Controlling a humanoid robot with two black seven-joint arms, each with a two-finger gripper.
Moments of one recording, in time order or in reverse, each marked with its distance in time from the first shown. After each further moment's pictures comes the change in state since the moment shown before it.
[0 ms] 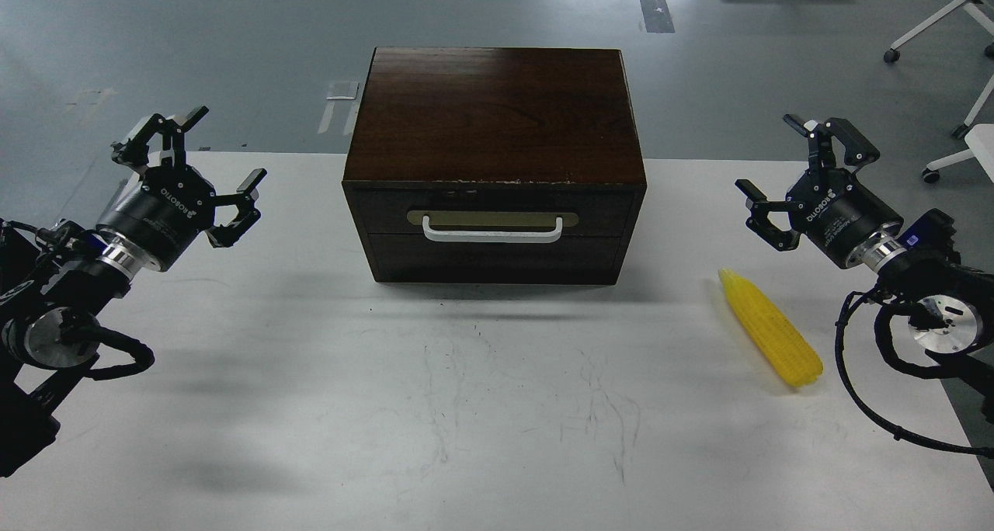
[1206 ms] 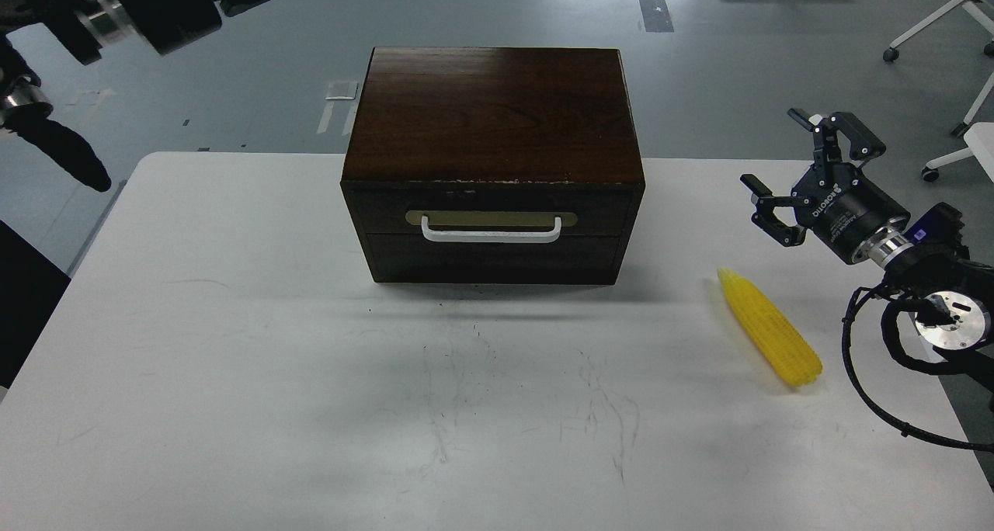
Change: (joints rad) left arm -0.605 0.037 0.048 -0.328 1.143 -0.001 -0.082; right arm 0.011 -0.013 -0.003 -0.002 -0.011 0.000 0.000
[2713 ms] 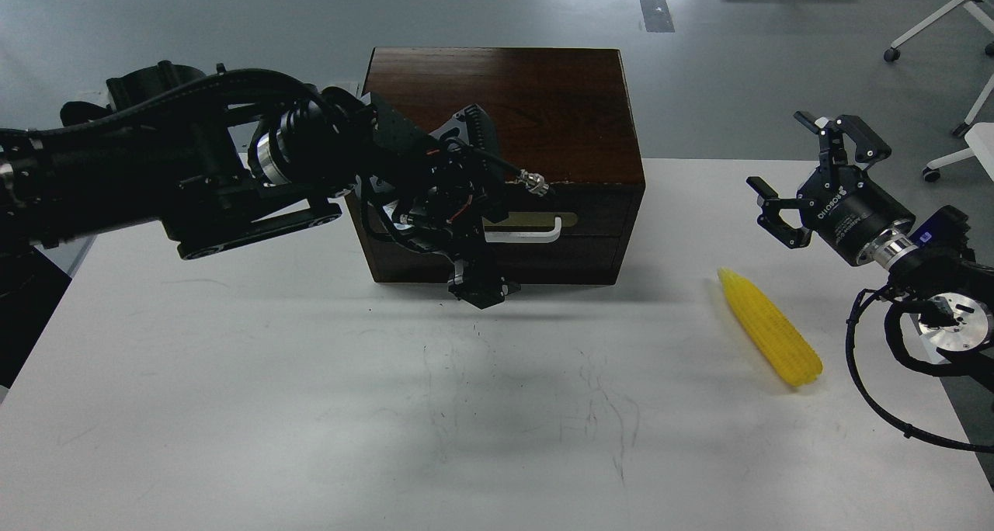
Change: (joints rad) left arm -0.407 -0.332 0.914 0.109 0.785 0.001 -0.106; right arm -0.008 0.001 0.004 -0.017 -0.001 0.000 0.000
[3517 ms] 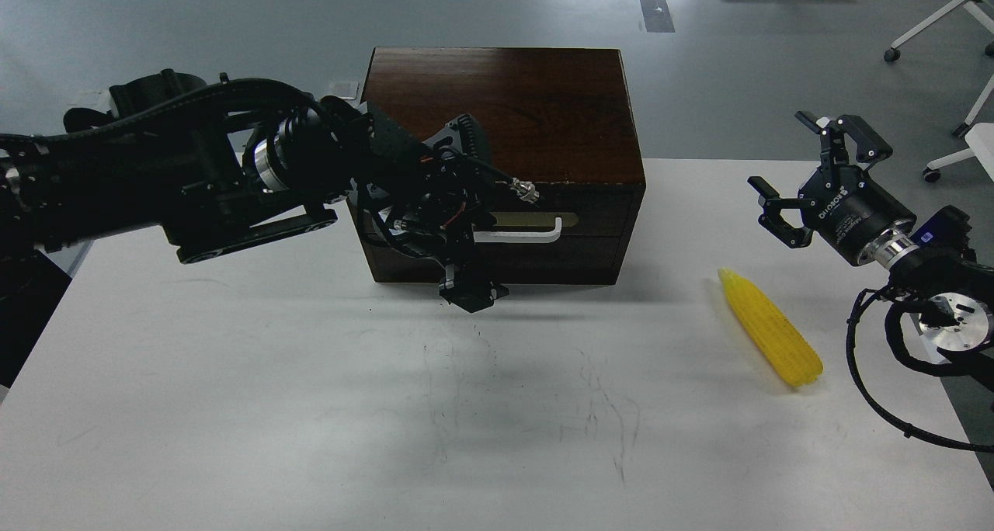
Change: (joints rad) left arm 0.010 -0.003 0.029 0.021 0.002 0.000 0.000; right arm -0.001 0.001 0.002 -0.006 0.000 0.000 0.000
